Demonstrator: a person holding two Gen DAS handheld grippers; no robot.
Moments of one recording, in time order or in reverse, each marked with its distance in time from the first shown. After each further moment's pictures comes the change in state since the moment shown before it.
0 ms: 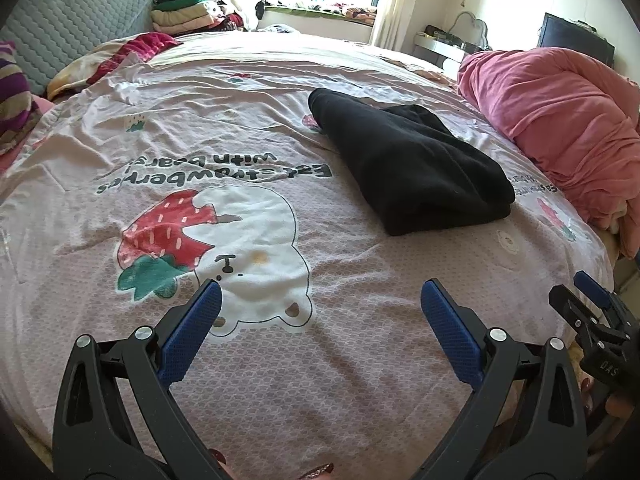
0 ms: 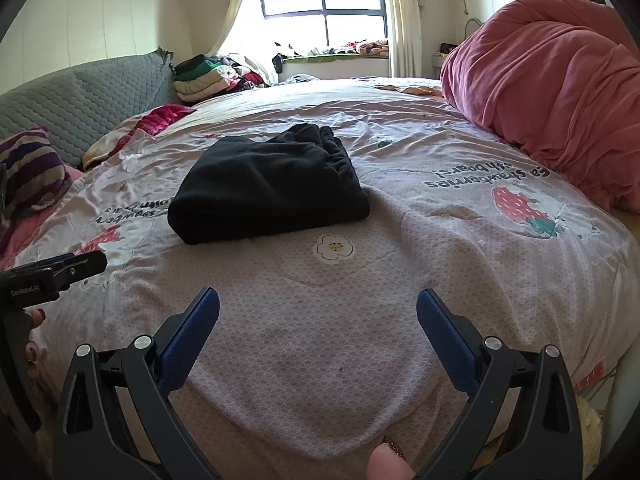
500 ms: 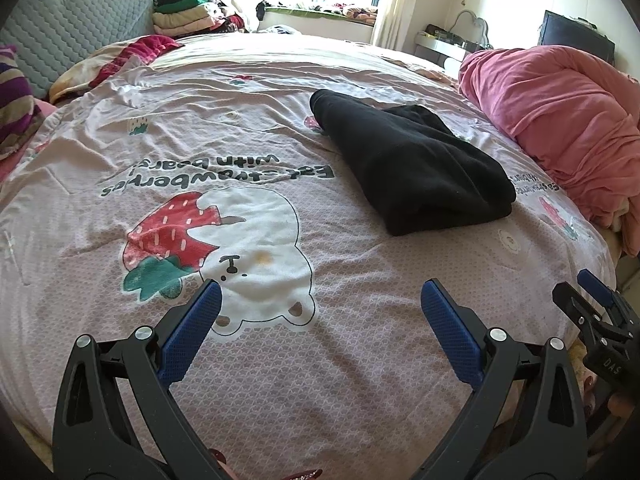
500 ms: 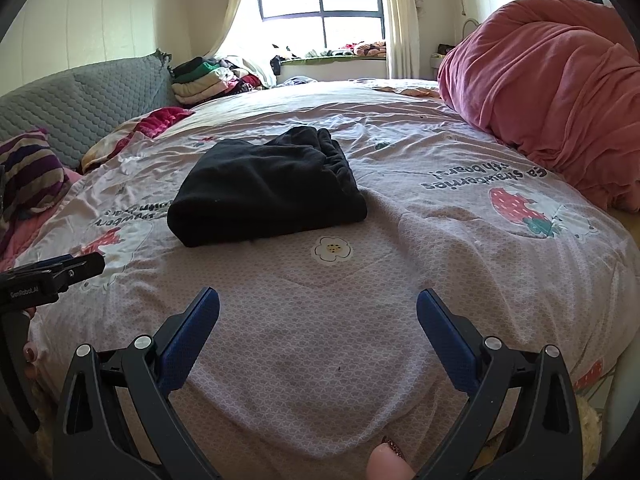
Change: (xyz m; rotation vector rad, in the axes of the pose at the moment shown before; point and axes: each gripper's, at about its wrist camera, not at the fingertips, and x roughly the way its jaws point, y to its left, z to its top) left arm -0.002 0.000 0.000 0.006 0.002 0.007; right arm -0.002 -0.001 0.001 0.004 -0.005 -0.005
